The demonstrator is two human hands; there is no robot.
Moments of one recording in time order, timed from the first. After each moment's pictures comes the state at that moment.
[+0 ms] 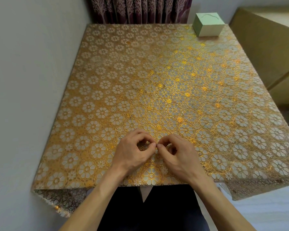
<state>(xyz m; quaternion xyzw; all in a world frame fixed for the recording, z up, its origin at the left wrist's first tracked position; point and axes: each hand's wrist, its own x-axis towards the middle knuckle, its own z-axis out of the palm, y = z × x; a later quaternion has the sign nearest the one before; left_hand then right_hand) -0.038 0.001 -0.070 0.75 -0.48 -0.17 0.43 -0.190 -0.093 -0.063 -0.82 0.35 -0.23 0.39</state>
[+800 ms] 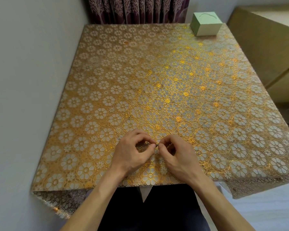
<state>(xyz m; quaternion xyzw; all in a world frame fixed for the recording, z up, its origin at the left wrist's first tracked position) -0.038 0.003 -0.070 0.74 -0.49 -0.18 0.43 -0.192 -0.093 -0.064 -0.81 0.36 -0.20 0.41</state>
